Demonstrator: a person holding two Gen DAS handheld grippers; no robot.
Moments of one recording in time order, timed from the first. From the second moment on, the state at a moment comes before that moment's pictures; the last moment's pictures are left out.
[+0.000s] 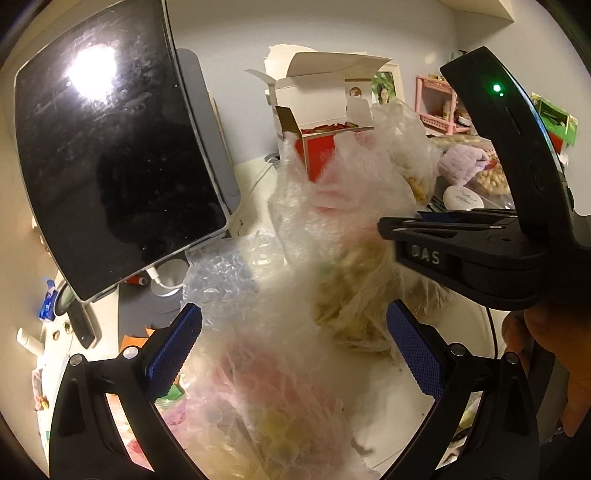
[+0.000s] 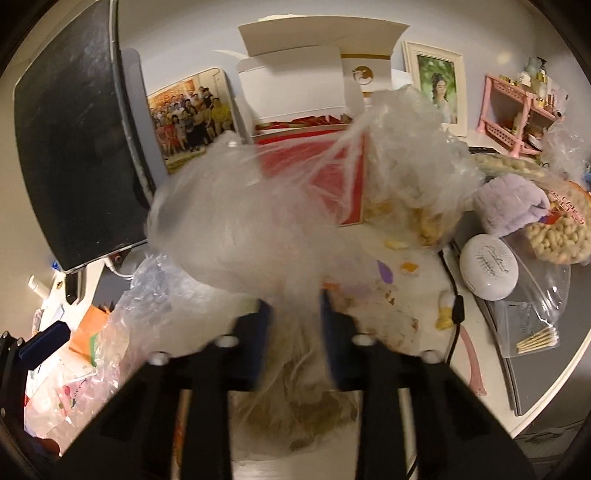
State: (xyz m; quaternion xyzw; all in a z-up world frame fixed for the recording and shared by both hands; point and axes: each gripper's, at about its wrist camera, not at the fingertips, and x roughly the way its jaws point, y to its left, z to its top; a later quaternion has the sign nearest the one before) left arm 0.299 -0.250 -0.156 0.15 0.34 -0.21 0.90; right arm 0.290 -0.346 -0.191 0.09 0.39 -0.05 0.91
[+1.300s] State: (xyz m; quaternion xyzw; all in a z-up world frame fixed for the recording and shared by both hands) left arm 0.072 -0.079 -0.097 0.10 0.28 -0.19 0.93; right arm 0.044 -0.179 -0.098 0.04 0.30 0.02 0.95
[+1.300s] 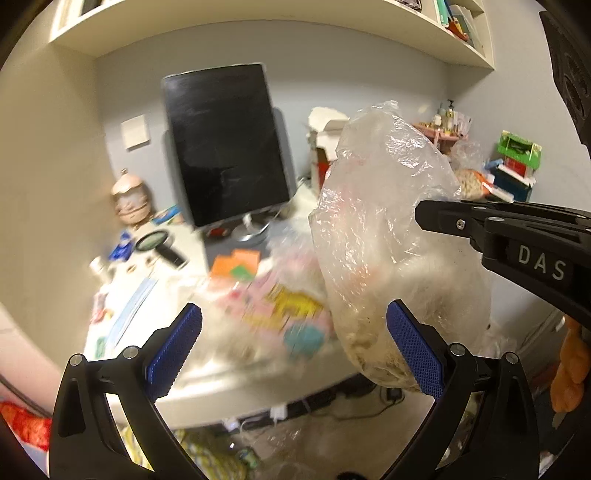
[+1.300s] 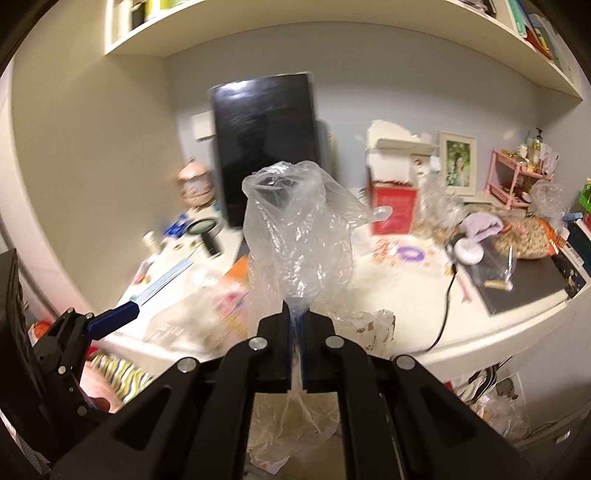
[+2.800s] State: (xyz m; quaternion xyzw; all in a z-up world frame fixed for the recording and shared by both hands) left arm -0.134 0.094 -0.495 0.11 0.53 -0.02 0.84; right arm -0.083 0.025 -0.527 -0.07 0.61 0.24 0.75
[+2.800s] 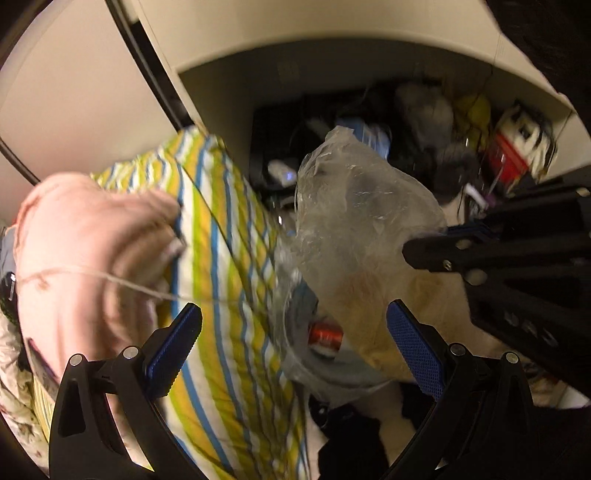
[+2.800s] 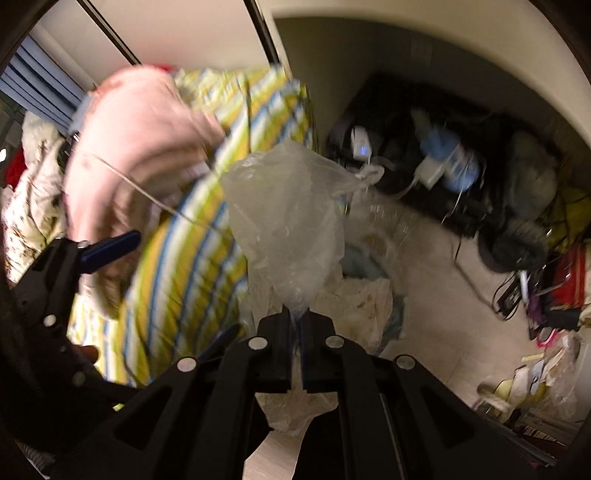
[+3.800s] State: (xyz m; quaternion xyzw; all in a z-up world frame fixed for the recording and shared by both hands) left arm -0.105 0.094 -0.470 0.13 0.54 -0.06 0.83; right arm -0.043 -0.039 -0.467 -0.05 0.56 0.10 0.82
